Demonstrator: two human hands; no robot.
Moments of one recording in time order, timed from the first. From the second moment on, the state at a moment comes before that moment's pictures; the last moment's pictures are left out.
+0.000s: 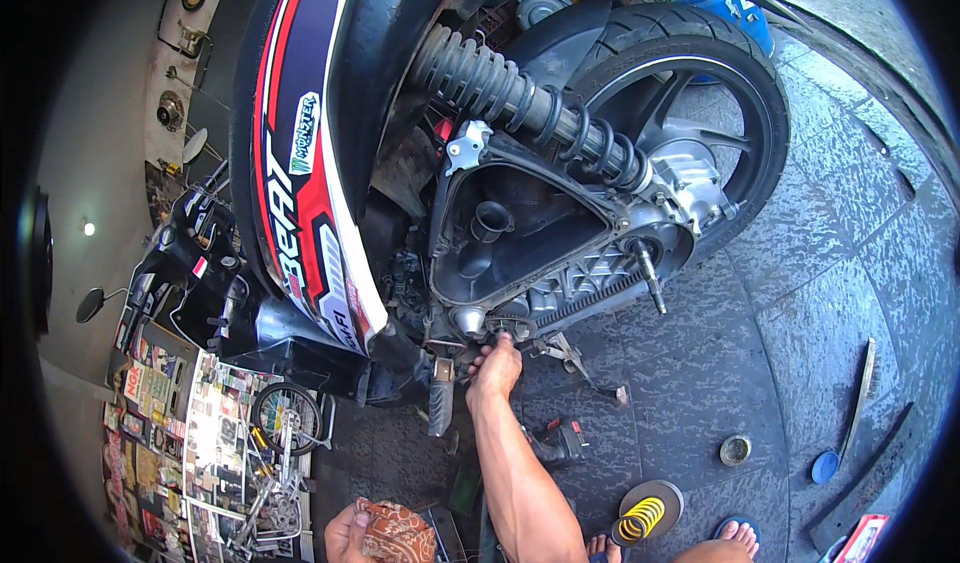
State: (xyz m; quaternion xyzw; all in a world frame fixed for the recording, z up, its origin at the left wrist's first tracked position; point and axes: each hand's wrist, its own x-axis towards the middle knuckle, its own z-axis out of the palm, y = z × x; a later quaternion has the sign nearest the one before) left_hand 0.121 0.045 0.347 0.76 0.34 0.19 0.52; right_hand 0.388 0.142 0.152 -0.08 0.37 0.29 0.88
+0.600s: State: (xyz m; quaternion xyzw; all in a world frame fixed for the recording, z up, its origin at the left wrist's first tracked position) left_hand 0.122 0.041 0.349 0.78 0.33 0.19 0.50; right_hand 0.364 0.146 0.147 -0.19 0.22 0.28 0.92
